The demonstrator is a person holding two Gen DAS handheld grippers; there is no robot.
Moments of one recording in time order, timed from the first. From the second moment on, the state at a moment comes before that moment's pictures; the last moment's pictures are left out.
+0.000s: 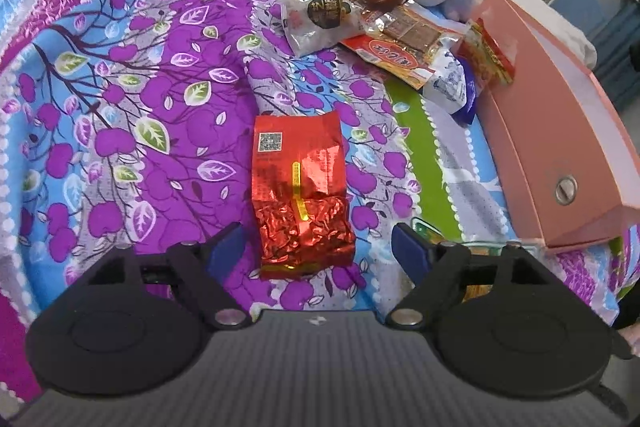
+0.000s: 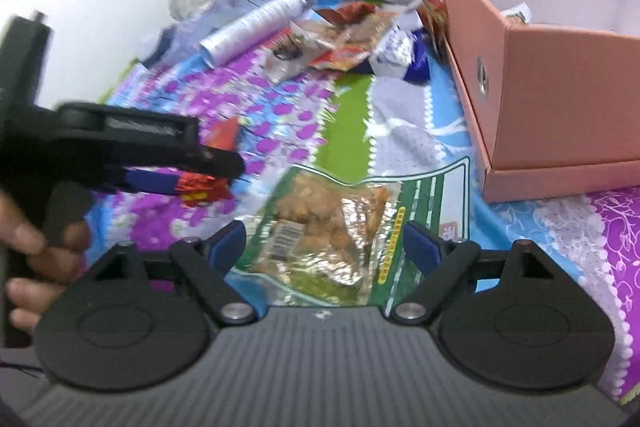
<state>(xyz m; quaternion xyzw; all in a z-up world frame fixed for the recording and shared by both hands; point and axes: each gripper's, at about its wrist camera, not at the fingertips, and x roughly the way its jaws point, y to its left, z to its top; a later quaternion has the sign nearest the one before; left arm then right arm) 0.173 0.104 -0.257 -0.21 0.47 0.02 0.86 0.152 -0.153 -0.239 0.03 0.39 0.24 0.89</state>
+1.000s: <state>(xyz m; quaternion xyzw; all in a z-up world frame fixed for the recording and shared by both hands) 0.160 0.097 -0.224 -0.17 0.45 0.01 0.88 0.154 -0.131 -0.232 -0.06 0.37 0.26 0.89</state>
